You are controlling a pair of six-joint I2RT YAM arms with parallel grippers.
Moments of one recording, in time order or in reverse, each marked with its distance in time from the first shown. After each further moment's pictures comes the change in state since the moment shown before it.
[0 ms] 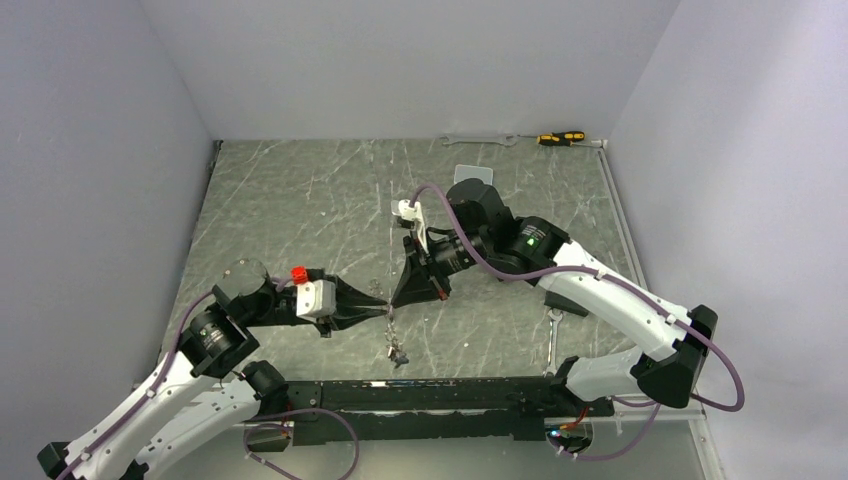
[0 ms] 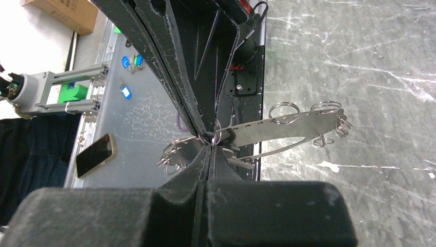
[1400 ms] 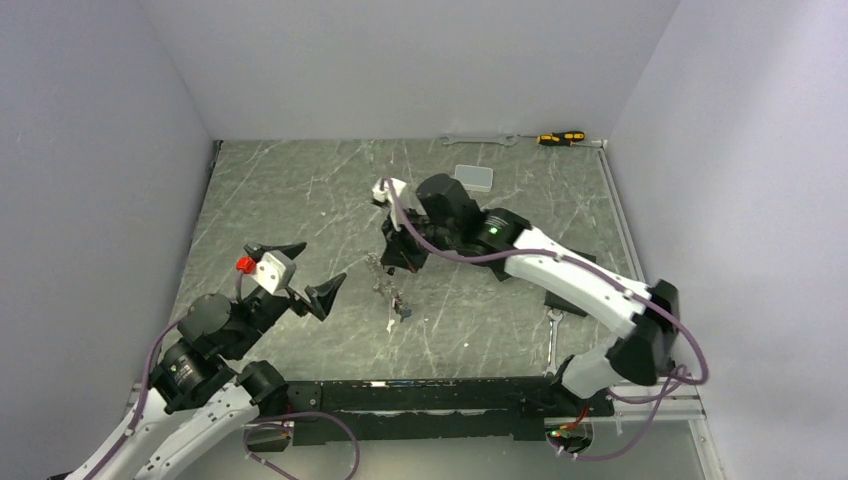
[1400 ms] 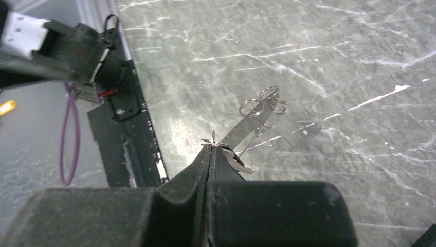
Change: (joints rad) left arm -0.001 -0.267 -0.076 -0.107 -0.865 -0.126; right arm 0.008 0.181 0.064 0.078 0.505 -0.008
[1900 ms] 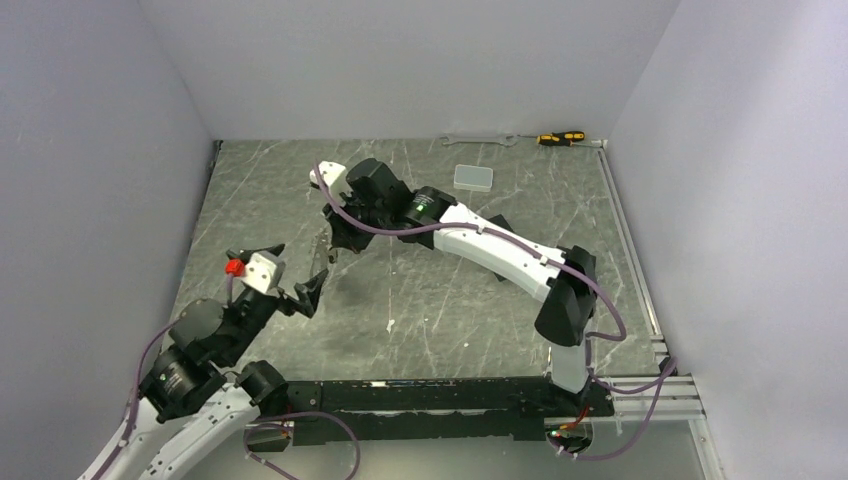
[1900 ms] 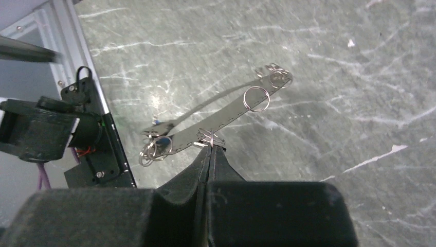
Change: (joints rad) left arm 0.029 -0.017 0.025 -0.101 -0.110 0.032; right arm 0.077 0.406 0.461 -0.050 0.109 0.030
